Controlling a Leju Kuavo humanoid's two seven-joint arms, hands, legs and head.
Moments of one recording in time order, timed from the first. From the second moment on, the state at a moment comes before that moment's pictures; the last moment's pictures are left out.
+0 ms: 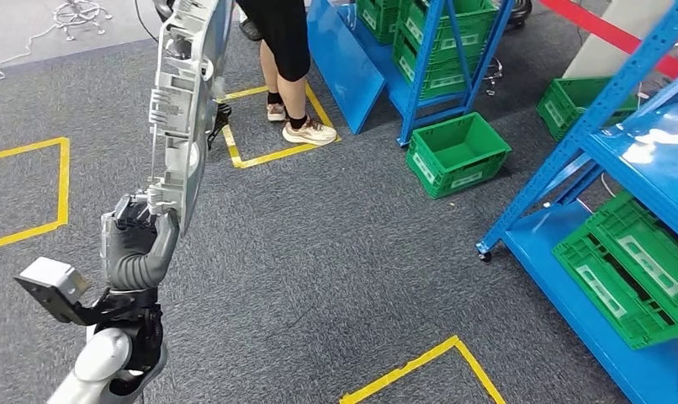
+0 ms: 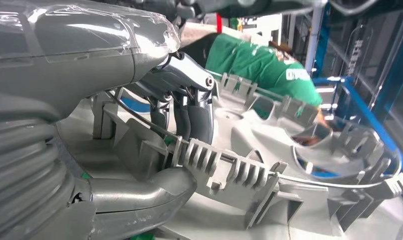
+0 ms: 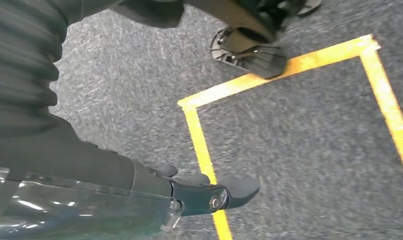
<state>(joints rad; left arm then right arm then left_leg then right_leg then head) 0.13 0.33 -0.19 -1.97 0.26 0.39 -0.60 -0.22 -0.03 1.11 -0.22 -0.85 -0.49 -0.23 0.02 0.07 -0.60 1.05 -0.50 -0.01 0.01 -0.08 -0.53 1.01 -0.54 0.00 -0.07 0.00</state>
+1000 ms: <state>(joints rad) -0.05 0.31 -0.28 -1.85 0.21 0.30 -0.56 -0.19 -0.07 1.08 -0.22 -0.91 -0.51 -0.29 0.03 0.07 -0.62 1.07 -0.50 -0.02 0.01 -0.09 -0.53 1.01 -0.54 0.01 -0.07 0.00</state>
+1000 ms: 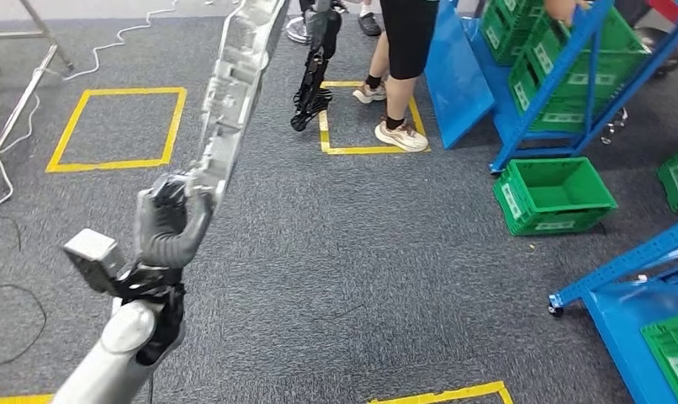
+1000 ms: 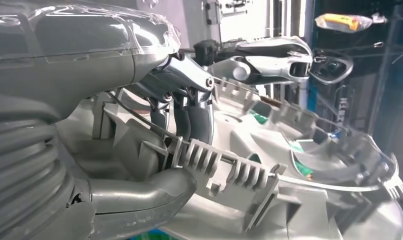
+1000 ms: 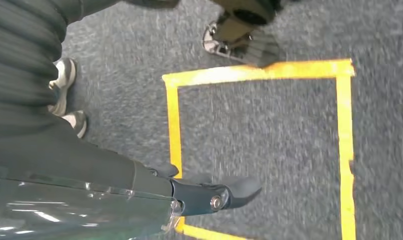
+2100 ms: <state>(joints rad) -0.06 0.29 -0.38 -1.71 0.27 0.35 -0.63 -0.20 -0.07 1.06 -0.23 -0.81 -0.53 -0.27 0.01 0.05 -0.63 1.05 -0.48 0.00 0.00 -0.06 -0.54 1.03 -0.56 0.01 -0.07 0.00</state>
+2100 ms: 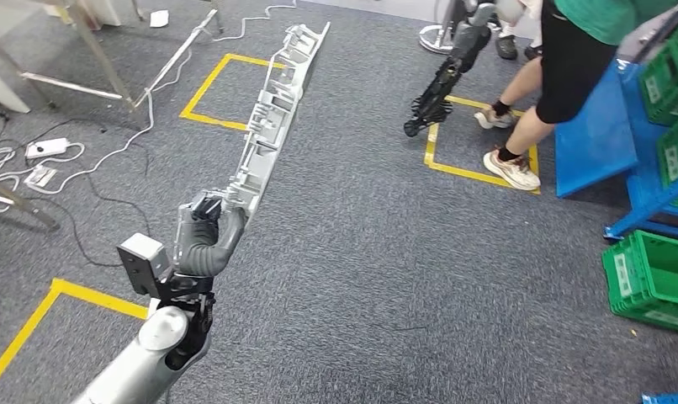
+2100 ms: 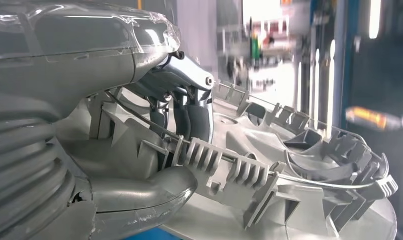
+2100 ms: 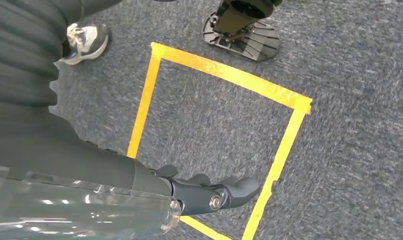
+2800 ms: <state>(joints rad) -0.03 0.31 -0.32 -1.76 0.26 0.35 -0.61 -0.18 -0.07 1.06 -0.23 -0.77 -0.53 -0.24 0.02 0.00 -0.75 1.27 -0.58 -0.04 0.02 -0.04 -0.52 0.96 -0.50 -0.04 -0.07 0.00</state>
